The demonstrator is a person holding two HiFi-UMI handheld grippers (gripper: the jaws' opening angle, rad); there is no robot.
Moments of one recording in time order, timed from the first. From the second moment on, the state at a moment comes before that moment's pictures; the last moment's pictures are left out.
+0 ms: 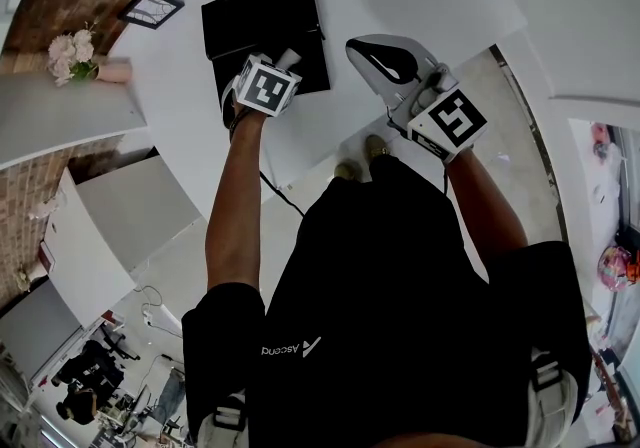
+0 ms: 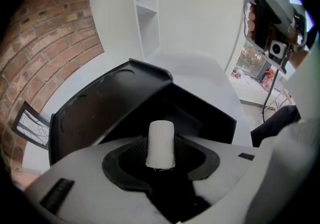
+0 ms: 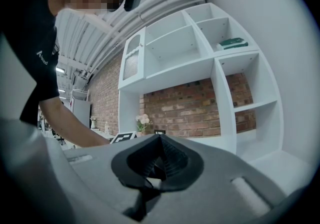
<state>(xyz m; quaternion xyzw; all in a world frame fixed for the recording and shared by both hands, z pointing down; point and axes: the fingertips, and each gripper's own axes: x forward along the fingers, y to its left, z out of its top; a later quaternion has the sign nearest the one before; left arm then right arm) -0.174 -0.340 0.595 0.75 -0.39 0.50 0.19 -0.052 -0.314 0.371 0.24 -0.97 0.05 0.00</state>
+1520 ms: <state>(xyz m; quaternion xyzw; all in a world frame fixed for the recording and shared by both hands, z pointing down) -0.135 -0.252 0.296 0.86 -0.51 0.00 -0.03 -0.088 -0.246 0.302 0.19 -0.98 0.01 -0.06</state>
